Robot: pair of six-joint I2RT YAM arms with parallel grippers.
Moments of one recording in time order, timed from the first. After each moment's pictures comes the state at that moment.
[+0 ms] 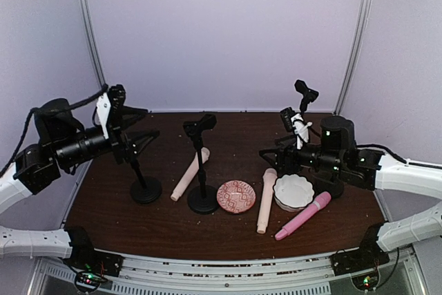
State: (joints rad) left arm -0.83 0.77 0.90 -0.18 0.11 0.21; right arm 0.78 1.11 0.73 0.08 -0.10 0.16
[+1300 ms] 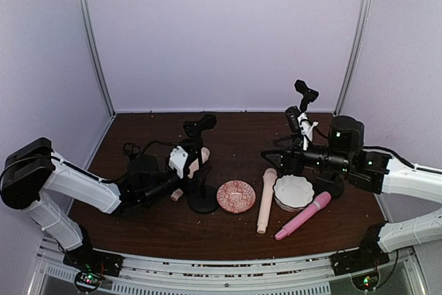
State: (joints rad) left arm -0.98 1.54 0.51 0.93 -0.19 0.10; right arm 0.80 1.04 0.70 0.12 -0.21 0.16
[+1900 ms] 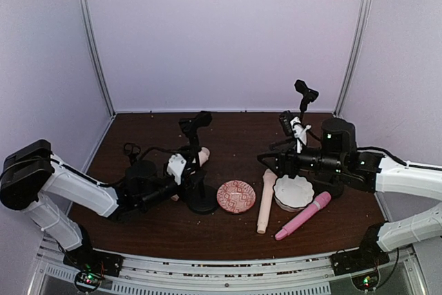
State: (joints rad) left arm -0.98 1.52 0.46 0.93 -0.18 0.11; right arm 0.80 1.10 0.70 0.12 -0.20 0.18
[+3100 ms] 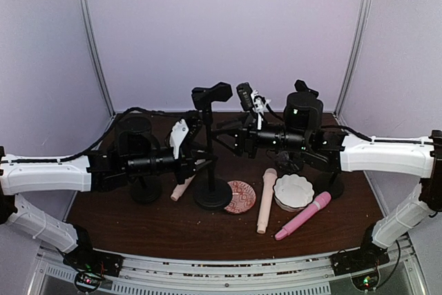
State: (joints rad) left arm -0.98 1.26 0.82 0.24 0.19 0.06; right arm 0.93 1.45 1.06 0.36 -0.40 0.24
